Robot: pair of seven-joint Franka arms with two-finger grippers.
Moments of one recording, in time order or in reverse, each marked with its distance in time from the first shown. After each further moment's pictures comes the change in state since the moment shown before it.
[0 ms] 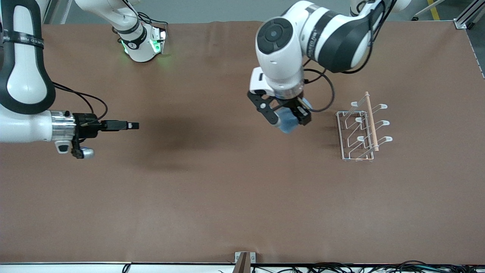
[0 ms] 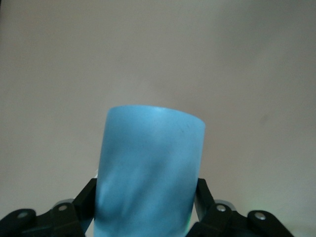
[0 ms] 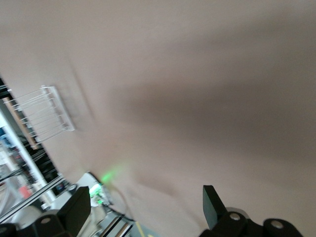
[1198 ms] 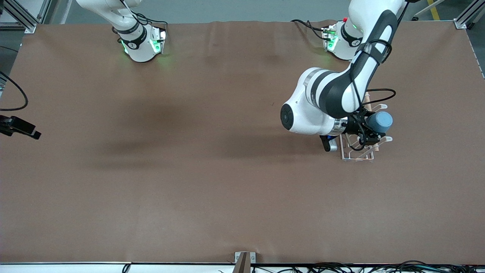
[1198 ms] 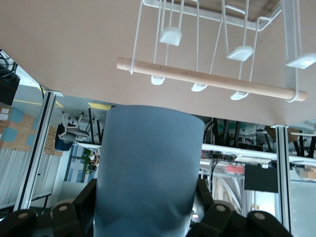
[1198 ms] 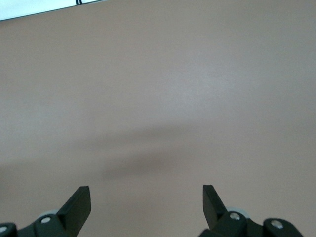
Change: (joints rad) left arm 0.107 0.072 -0.001 -0.314 0.594 -0.237 0.318; right arm -0.134 -0.146 -0.023 0.165 -0.599 0.182 -0.002
